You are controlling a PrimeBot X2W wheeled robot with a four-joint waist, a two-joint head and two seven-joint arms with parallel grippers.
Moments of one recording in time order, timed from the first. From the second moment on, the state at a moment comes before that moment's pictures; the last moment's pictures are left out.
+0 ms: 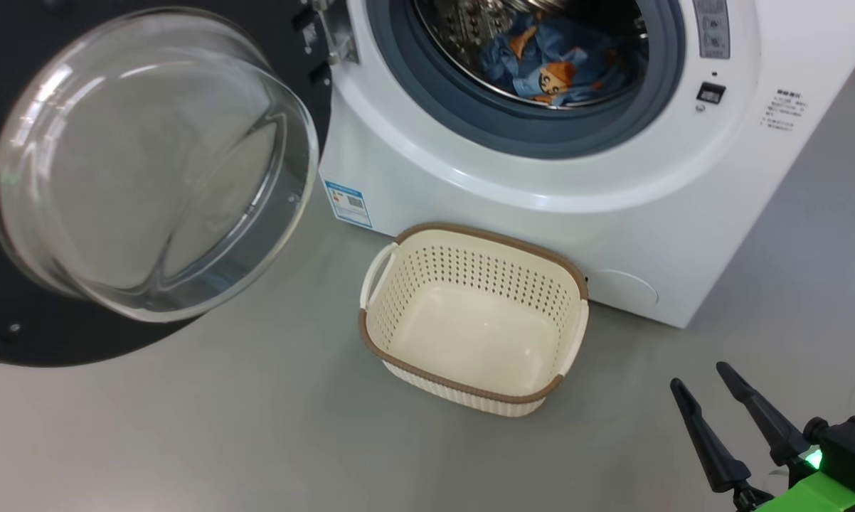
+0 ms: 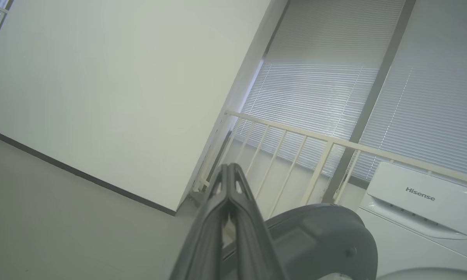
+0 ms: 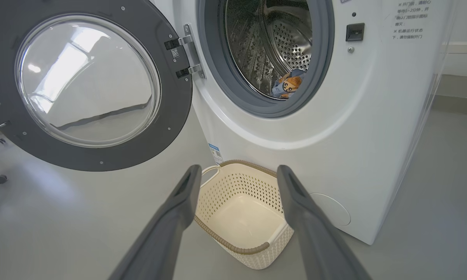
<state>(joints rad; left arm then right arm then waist) -0.42 0.31 0.49 0.18 -0.73 -0.13 -0.25 0.04 -0.40 0.21 0.07 0.53 0.13 -0.26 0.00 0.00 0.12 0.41</state>
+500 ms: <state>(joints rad) -0.67 0.54 0.41 0.65 -1.11 -0.13 0.17 -0.01 -0.44 0.19 0.04 0.53 0.13 -0.26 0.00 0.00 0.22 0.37</state>
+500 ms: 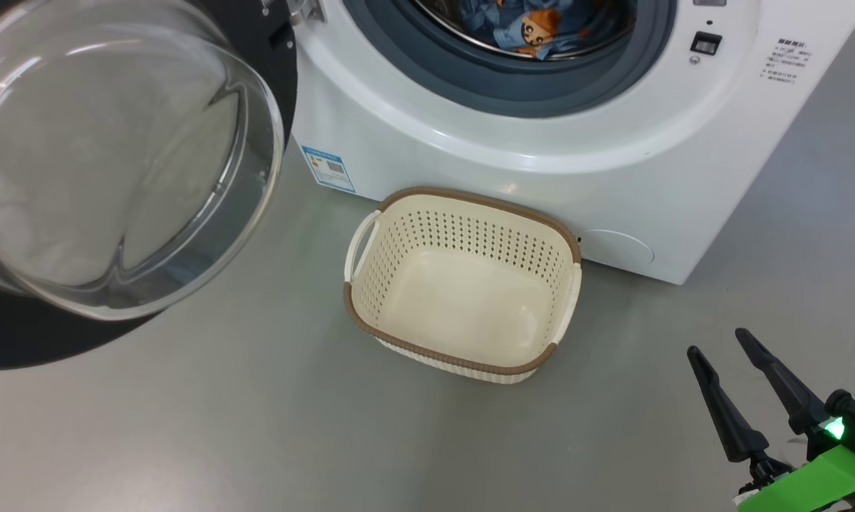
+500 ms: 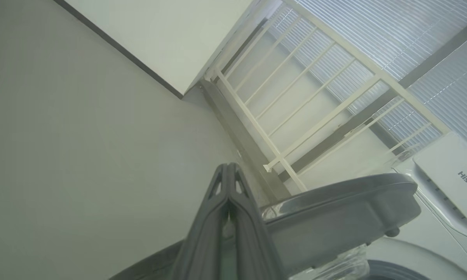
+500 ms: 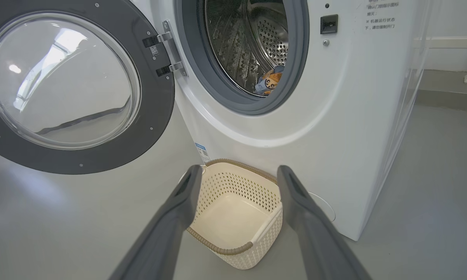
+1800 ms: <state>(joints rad) -0.48 0.58 0.34 0.38 -1.36 -0.10 0.85 0.00 -0.40 0.18 0.04 0.53 0.13 -0.26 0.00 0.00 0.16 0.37</state>
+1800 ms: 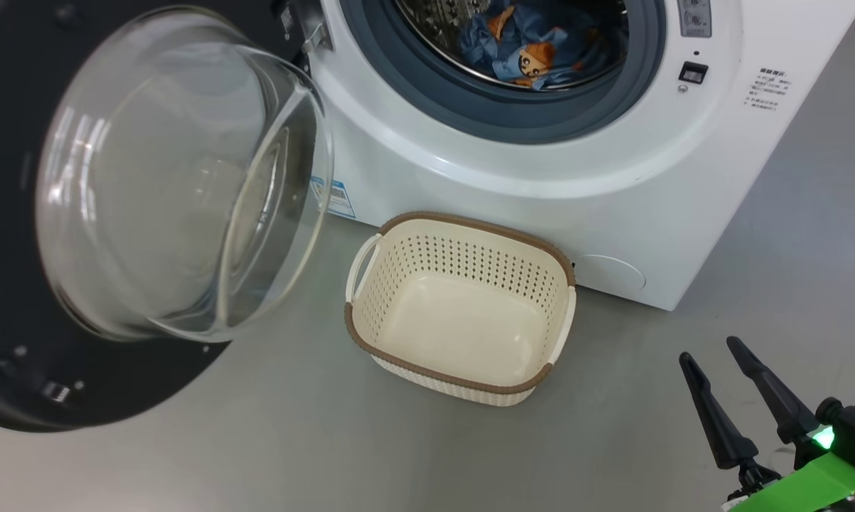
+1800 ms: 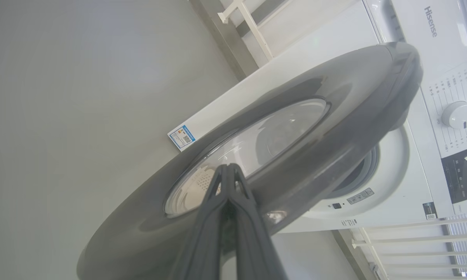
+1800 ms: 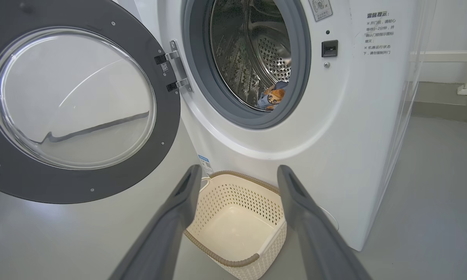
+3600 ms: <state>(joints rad) -0.68 0.32 -0.20 0.10 -1.34 -0.12 0.79 0.04 -0.31 0.10 0.05 0.52 0.13 -0.26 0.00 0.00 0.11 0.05</state>
